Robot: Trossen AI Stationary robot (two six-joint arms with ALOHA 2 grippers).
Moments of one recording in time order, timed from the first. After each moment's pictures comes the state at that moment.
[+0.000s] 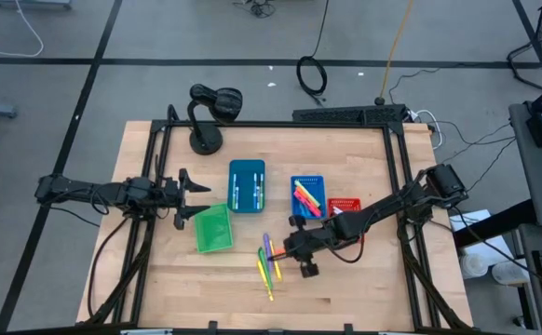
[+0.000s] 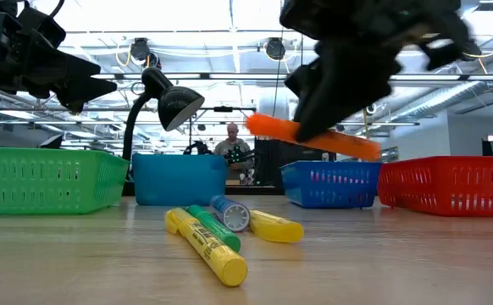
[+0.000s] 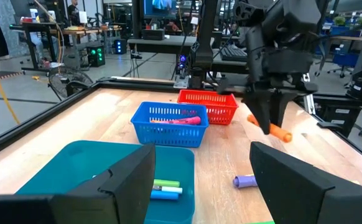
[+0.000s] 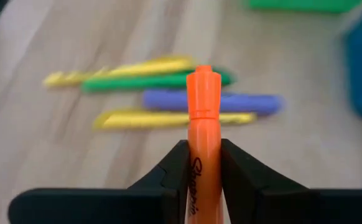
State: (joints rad) left arm -0.09 0.19 0.02 0.13 -0.11 -0.06; right arm 0.36 1.75 1.06 -0.17 0.08 0.07
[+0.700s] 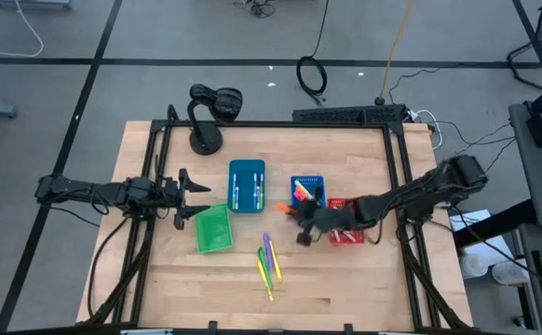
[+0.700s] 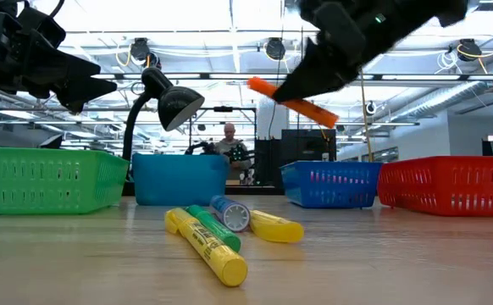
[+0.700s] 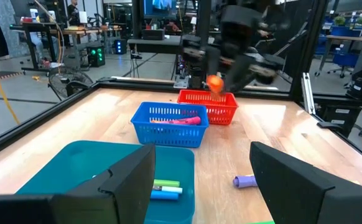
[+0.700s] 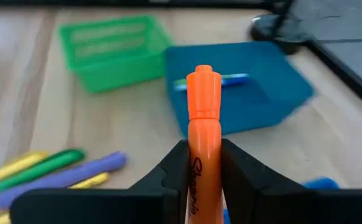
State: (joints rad) left arm -0.09 0.19 0.02 0.13 -0.11 -0.06; right arm 0.28 1.54 0.86 0.09 0.50 0.21
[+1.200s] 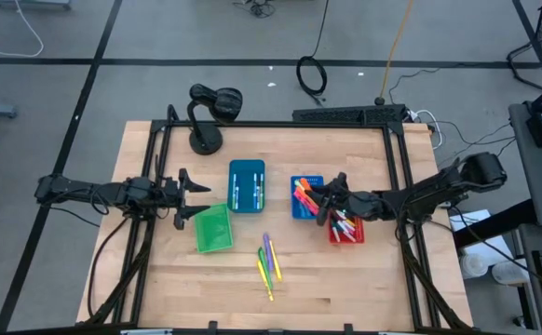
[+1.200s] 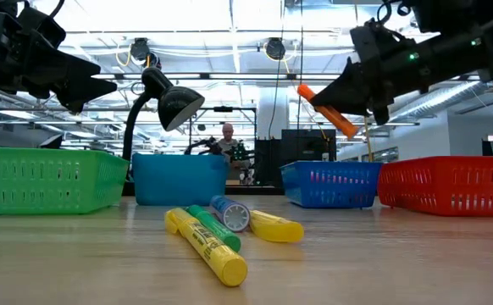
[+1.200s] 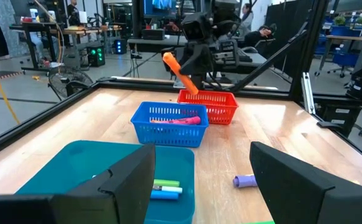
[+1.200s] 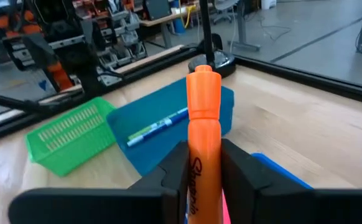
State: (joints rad) left arm -0.09 0.19 0.02 0.13 -0.11 -0.06; right arm 0.18 1.31 0.38 0.68 0.60 0.42
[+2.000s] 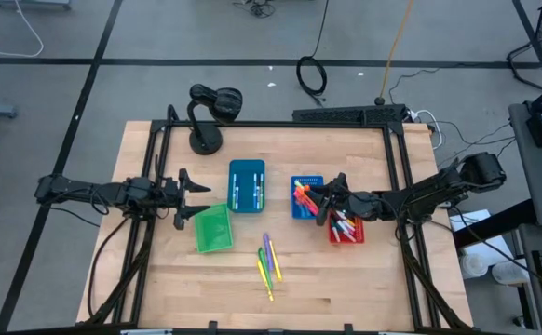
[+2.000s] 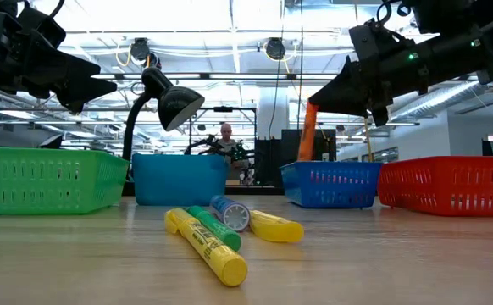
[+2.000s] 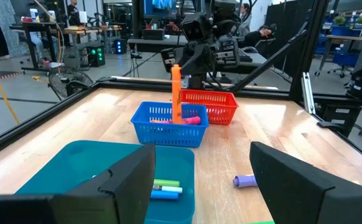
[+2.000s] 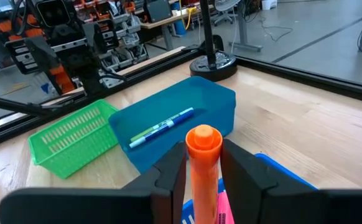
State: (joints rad) left arm -0.09 0.19 0.02 0.13 -0.11 -0.06; right arm 0.18 1.33 0.38 0.72 0.60 0.42
